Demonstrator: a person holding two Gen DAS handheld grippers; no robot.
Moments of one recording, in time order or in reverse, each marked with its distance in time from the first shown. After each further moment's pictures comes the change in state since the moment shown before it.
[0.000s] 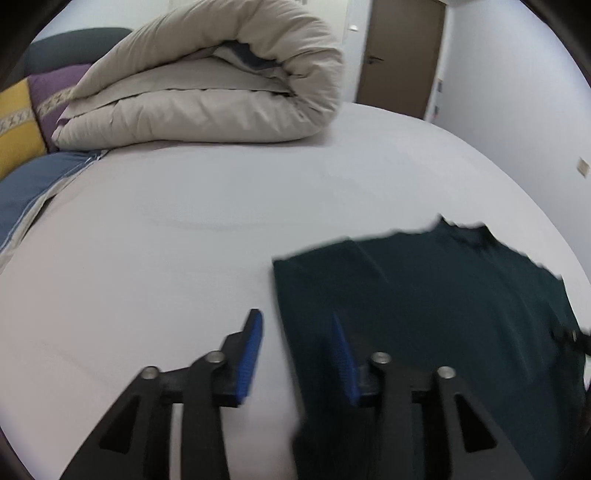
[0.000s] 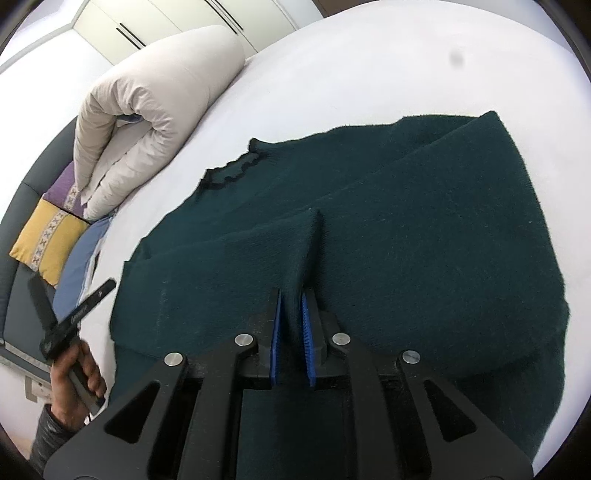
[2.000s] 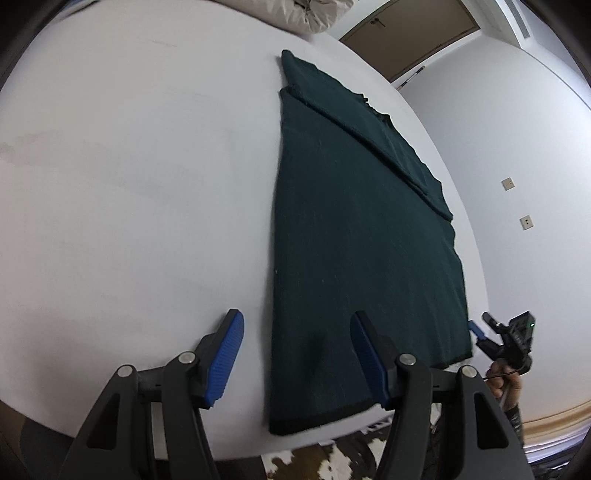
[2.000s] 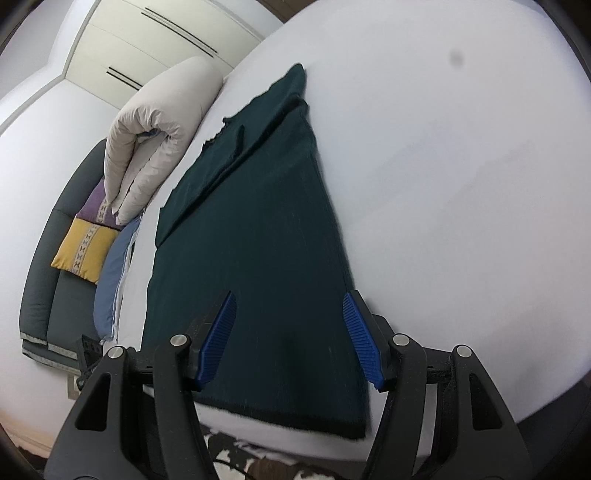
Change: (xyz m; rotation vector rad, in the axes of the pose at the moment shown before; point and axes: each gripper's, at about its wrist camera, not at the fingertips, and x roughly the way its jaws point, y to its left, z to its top) left arm -0.171 0.066 -0.228 -0.317 0.361 -0.469; right arm -0.226 -0.123 -0.235 0.188 0.016 0.101
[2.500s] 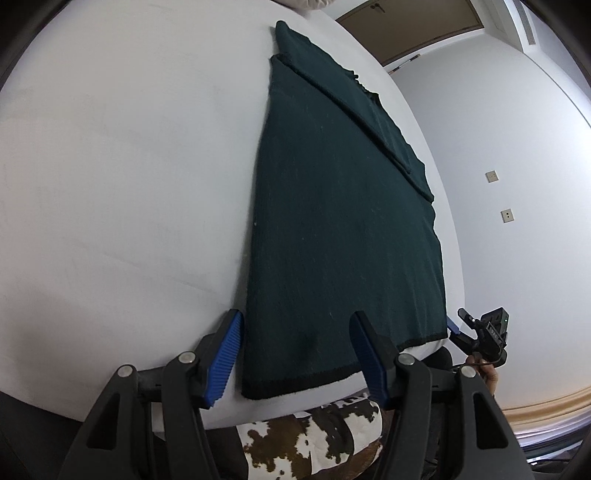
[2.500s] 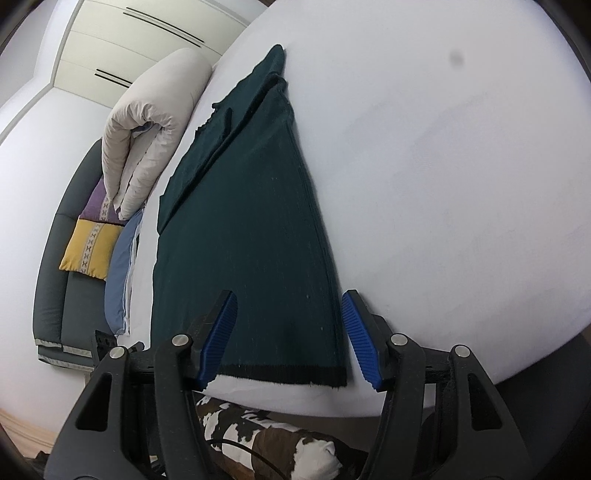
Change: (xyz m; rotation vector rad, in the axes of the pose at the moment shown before) left arm 0.012 -0.008 -0.005 -0.036 0.097 -0.094; right arm -0.014 -0.023 -0.008 0.073 0.077 0.022
